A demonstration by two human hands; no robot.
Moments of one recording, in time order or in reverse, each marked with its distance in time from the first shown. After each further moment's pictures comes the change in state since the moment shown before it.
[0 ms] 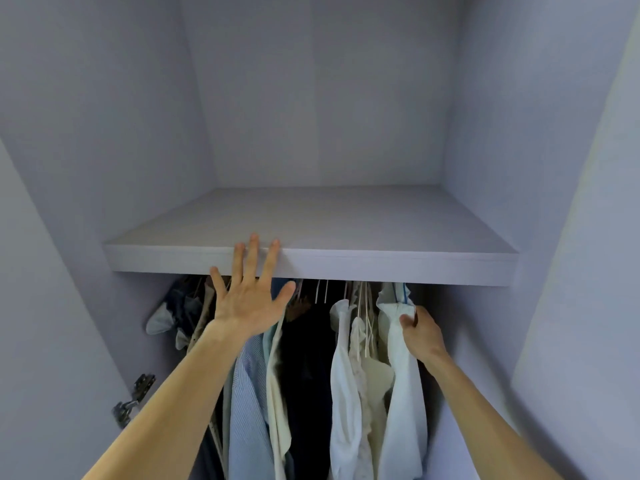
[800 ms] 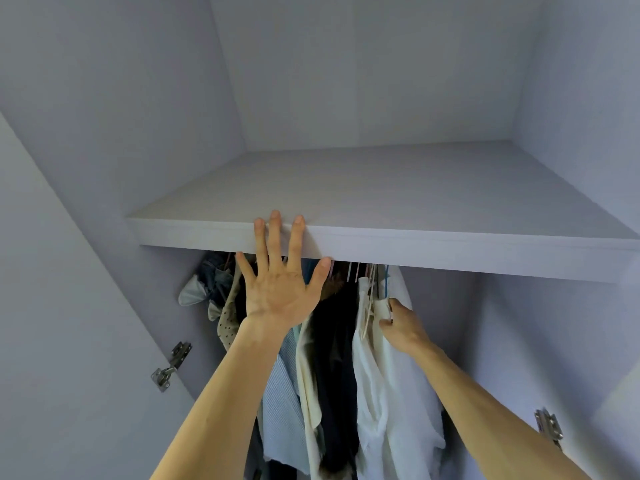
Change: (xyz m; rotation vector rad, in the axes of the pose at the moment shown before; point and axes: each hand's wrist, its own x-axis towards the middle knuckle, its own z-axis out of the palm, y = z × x) left_hand 0.004 0.009 0.030 -0.031 0.136 -0.086; right_hand 0.022 -0.010 0.102 -0.245 -0.399 -0.124
